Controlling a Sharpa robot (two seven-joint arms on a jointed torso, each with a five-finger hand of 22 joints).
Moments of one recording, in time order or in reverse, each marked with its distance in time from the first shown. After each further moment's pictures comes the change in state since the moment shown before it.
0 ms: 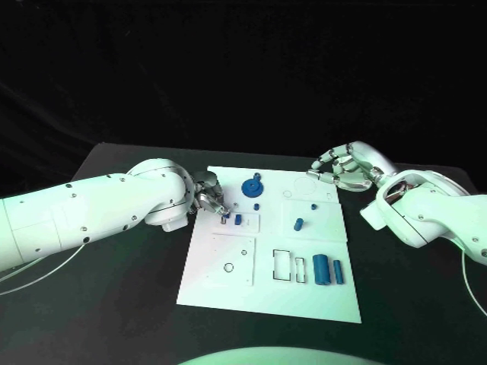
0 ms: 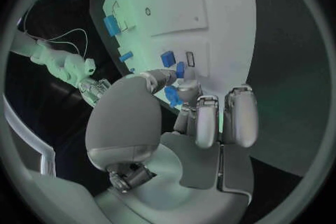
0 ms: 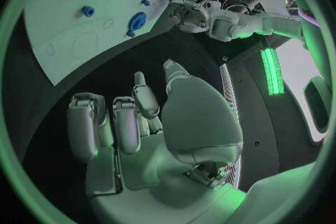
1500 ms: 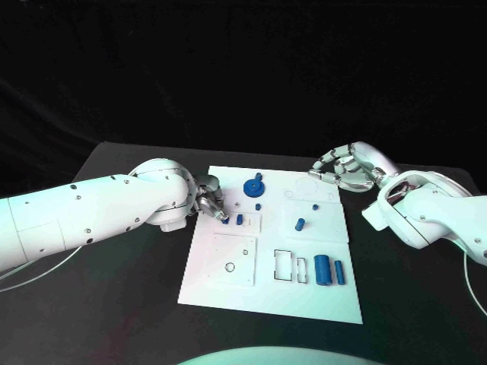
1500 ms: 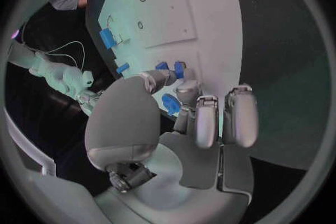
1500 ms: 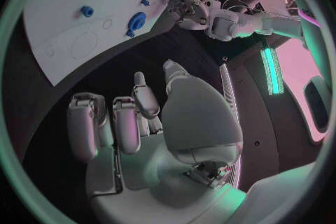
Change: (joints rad) left arm -0.003 0.003 -0.002 -0.004 -0.059 0.076 -0.009; left_hand -0.013 -0.013 0.015 -0.020 0.020 0.009 -0.005 0.000 0.002 0.010 -0.003 0.004 0.008 0.000 0.000 0.000 0.000 0.000 0.000 0.000 0.000 0.000; right arm -0.001 0.001 0.000 0.000 0.001 0.000 0.001; right_hand -0.003 0.003 0.000 0.000 0.000 0.000 0.000 0.000 0.000 0.000 0.000 0.000 0.000 0.000 0.000 0.000 0.001 0.000 0.000 0.000 0.000 0.000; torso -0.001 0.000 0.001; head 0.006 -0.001
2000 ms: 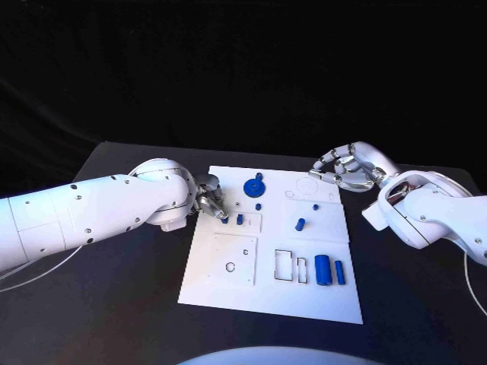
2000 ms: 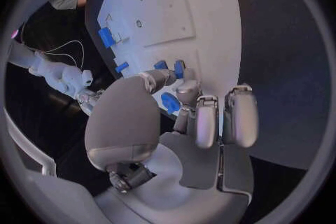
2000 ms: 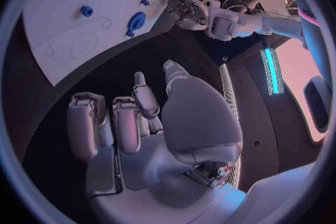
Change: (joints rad) left arm -0.001 0.000 -0.001 -0.001 -0.003 -0.017 0.000; left_hand 0.002 0.002 0.000 0.000 0.011 0.004 -0.001 0.005 0.005 0.000 0.000 0.005 0.003 0.000 0.000 0.000 0.000 0.000 0.000 0.000 0.000 0.000; right arm 0.000 0.000 0.000 0.000 0.000 -0.001 0.000; right_hand -0.001 0.001 0.000 0.000 0.000 0.000 0.000 0.000 0.000 0.000 0.000 0.000 0.000 0.000 0.000 0.000 0.000 0.000 0.000 0.000 -0.006 0.000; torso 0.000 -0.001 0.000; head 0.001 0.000
